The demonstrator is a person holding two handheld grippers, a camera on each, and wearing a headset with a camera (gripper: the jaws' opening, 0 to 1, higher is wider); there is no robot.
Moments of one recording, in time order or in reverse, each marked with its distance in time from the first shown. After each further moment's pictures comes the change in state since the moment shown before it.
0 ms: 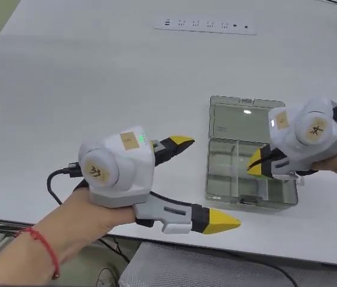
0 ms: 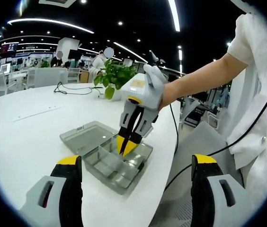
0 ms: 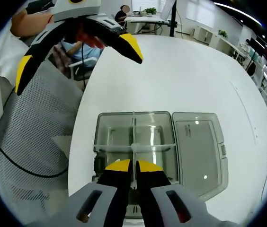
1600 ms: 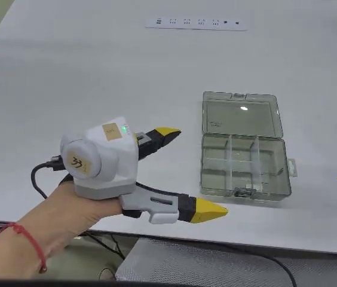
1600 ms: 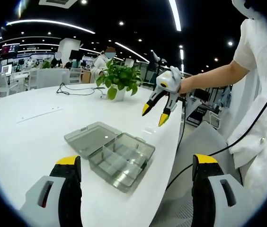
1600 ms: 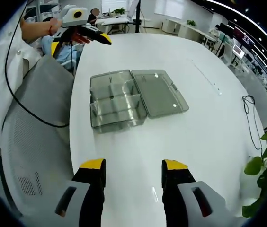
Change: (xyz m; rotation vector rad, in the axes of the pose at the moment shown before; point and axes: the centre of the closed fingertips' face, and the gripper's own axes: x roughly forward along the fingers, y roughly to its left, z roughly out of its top) left arm -0.009 0.005 0.003 0.003 0.004 0.018; right arm -0.114 -0.011 -0.133 0.182 0.043 -0.193
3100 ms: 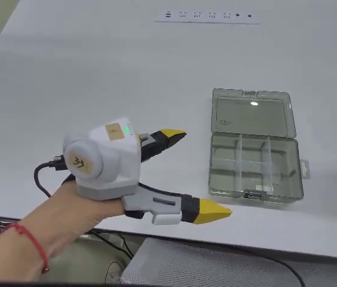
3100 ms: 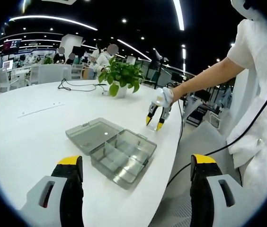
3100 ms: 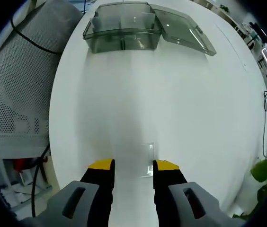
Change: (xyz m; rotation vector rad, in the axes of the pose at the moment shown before) left arm -0.002 0.006 -0.005 -0.028 0.024 0.002; right arm 0.034 -0.016 -0.104 -0.199 0.342 0.100
